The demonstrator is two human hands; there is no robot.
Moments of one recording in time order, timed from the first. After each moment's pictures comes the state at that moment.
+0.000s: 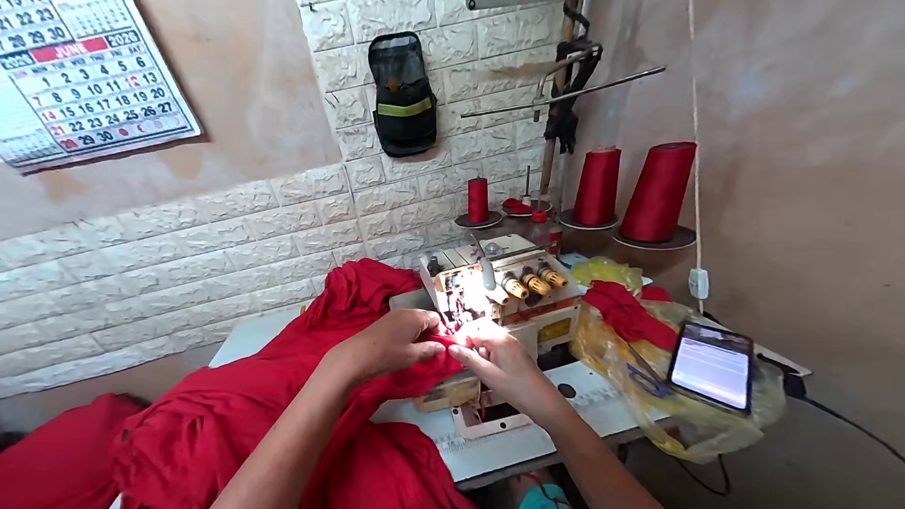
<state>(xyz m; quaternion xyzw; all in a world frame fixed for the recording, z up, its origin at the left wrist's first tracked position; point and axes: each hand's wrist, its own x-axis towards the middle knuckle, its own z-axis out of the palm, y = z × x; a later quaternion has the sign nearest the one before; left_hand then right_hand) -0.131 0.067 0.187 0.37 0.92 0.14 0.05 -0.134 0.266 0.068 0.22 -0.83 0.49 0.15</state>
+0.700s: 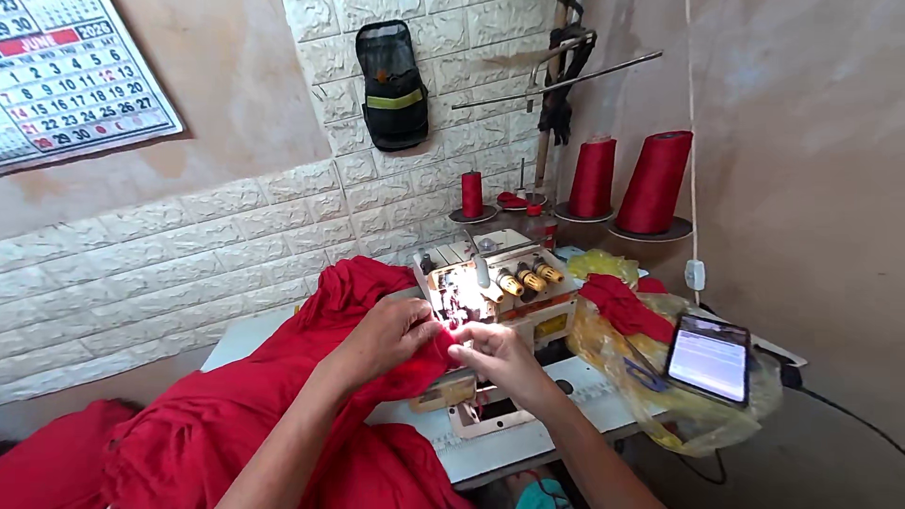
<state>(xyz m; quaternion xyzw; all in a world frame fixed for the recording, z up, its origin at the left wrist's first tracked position) -0.138 0.063 0.171 0.39 0.90 0.18 -0.10 -0.138 0.271 0.061 0.27 -0.71 0.63 0.14</state>
